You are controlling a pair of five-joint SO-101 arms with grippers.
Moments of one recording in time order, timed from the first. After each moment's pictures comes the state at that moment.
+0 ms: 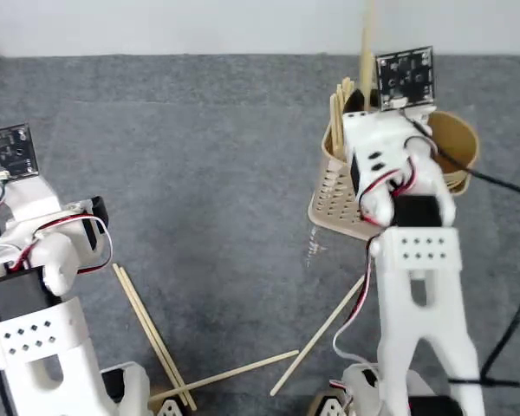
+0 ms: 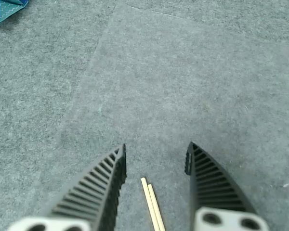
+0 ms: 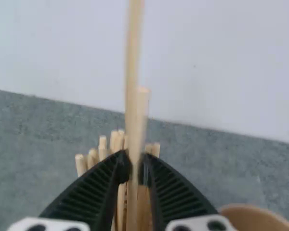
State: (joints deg) left arm -20.7 -49.4 35.5 74.0 6.4; right arm -3.6 -27.9 29.2 26.7 9.0
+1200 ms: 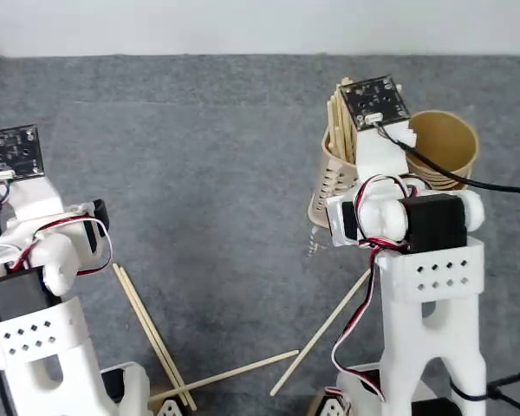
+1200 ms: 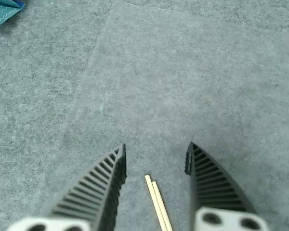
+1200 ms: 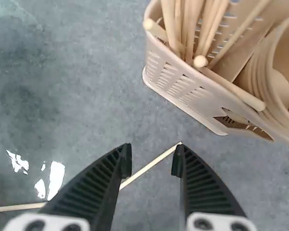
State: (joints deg) left arm -20.7 -49.4 35.5 74.7 3.6; right arm -11.5 -28.7 -0.8 100.5 4.0
